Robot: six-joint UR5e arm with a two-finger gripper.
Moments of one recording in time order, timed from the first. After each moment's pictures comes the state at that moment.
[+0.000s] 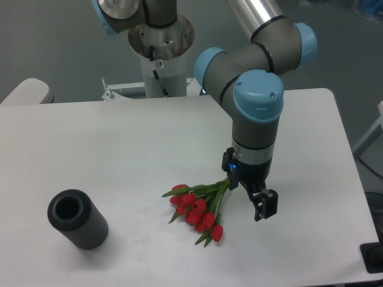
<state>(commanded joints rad) 2.50 -2.01 -1.37 -1.07 1.48 1.54</state>
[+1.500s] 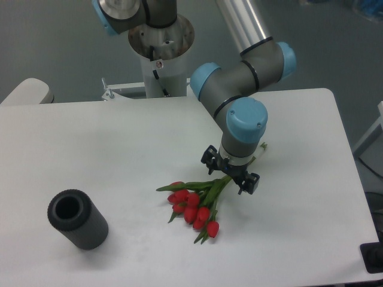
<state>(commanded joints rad) 2.52 -1.99 -1.72 -1.02 1.51 1.08</state>
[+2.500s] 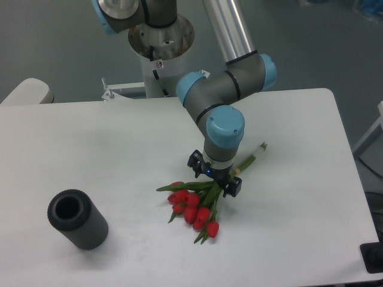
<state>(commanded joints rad) 2.49 -2.02 -1.78 -0.89 1.52 1.18</state>
